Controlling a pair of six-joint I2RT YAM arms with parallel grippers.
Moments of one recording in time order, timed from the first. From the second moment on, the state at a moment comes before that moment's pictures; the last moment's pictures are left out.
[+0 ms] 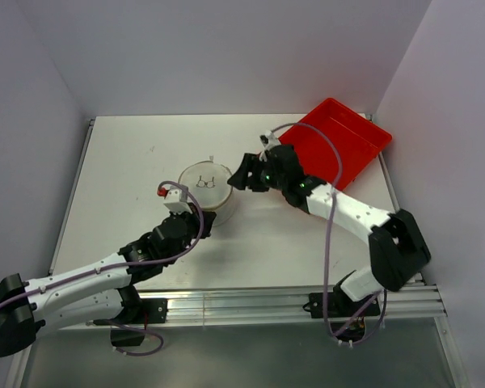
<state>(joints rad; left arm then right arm) -1.00 0.88 0.45 0.15 -0.52 -0.75 0.59 1.53 1.04 0.02 -0.24 0.65</state>
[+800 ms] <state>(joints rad) -1.00 1.03 0.49 0.30 -0.40 -0.76 0.72 1.32 0.71 0.27 -0.16 0.86</state>
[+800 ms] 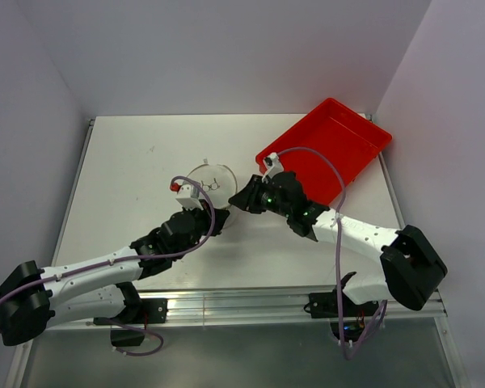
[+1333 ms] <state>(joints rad) -1.00 0.83 0.45 0.15 -0.50 -0.75 0.61 1.40 0.86 0.17 -0.17 0.77</state>
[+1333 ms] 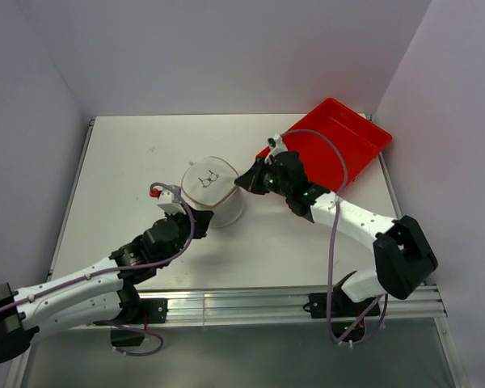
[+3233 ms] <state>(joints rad) -1.01 0.91 0.48 0.21 -0.46 -0.74 0.69 1.42 0.89 0.15 -0.16 0.78</state>
